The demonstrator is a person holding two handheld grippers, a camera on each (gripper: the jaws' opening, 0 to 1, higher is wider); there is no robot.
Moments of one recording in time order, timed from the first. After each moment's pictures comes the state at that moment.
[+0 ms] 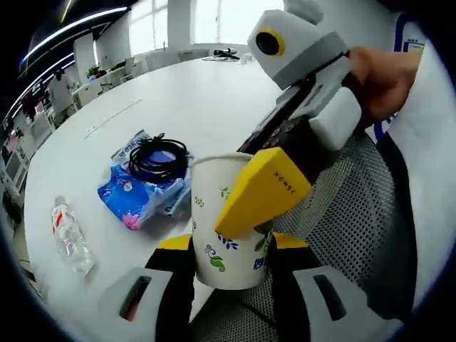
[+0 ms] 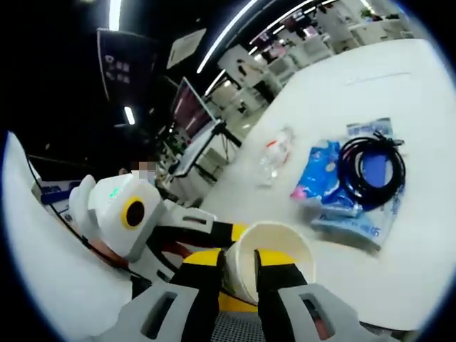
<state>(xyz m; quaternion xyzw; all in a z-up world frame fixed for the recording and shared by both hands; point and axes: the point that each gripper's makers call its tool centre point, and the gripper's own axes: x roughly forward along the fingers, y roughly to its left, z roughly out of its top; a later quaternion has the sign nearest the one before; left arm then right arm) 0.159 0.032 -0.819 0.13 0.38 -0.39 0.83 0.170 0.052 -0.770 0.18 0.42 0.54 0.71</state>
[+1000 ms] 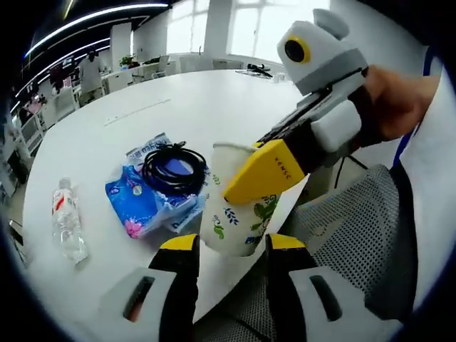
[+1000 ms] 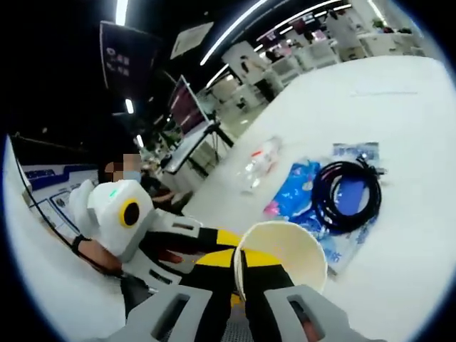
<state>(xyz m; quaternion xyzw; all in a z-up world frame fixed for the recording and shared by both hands) 0.193 0.025 -0.818 0.06 0.37 -0.31 0.87 0.209 0.027 -0.773 0.12 0.41 0.54 0.73</state>
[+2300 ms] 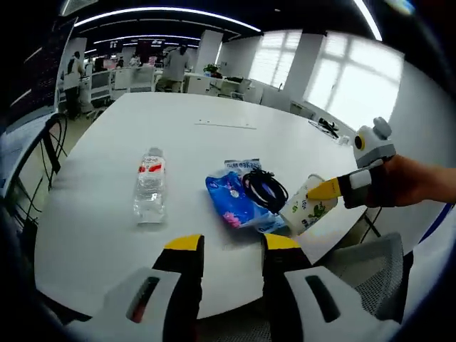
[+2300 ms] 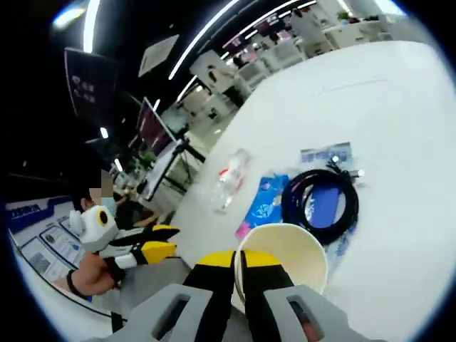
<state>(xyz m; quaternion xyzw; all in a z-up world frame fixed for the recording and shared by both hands) 0.196 0.153 -0.781 -0.10 0.32 -0.11 0.94 0.263 0.030 -0.783 0.18 0.44 0.45 0.76</state>
